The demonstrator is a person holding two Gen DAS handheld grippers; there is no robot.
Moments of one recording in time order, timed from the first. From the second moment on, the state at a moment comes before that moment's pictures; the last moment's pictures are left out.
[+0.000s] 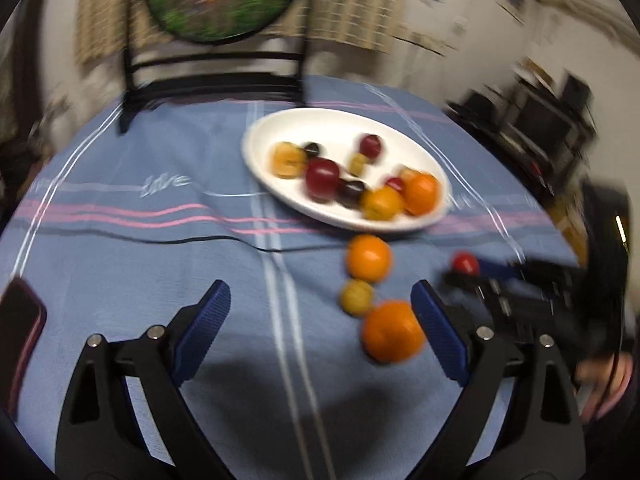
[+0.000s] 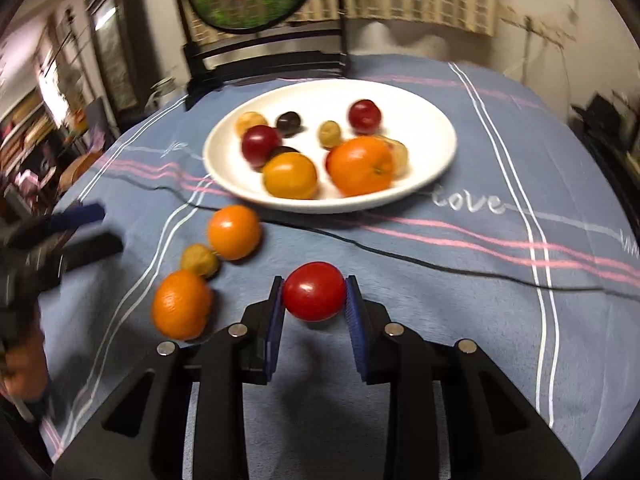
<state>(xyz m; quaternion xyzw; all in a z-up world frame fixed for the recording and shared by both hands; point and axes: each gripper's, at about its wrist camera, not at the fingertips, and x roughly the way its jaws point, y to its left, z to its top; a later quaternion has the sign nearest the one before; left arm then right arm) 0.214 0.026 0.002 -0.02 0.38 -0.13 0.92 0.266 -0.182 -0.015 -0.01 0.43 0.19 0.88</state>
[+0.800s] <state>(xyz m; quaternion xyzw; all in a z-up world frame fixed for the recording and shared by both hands) 0.216 -0.017 -0.036 0.00 0.44 -0.18 0.88 0.269 -0.187 -0.016 0.00 0.44 0.18 0.88</state>
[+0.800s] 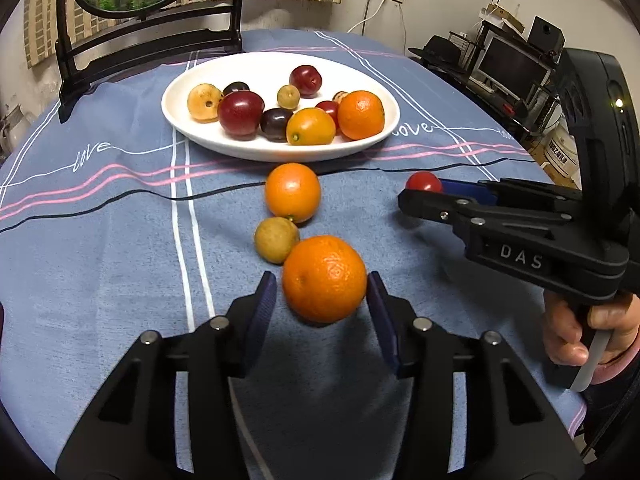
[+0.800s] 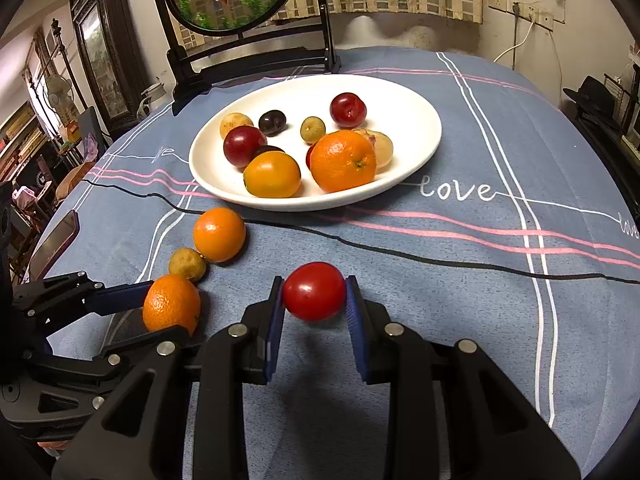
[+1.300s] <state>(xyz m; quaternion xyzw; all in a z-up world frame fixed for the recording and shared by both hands) 0.212 -0.024 -0.034 0.01 0.43 -0.18 0.88 0.266 -0.187 -0.015 0.00 0.43 0.18 0.88</state>
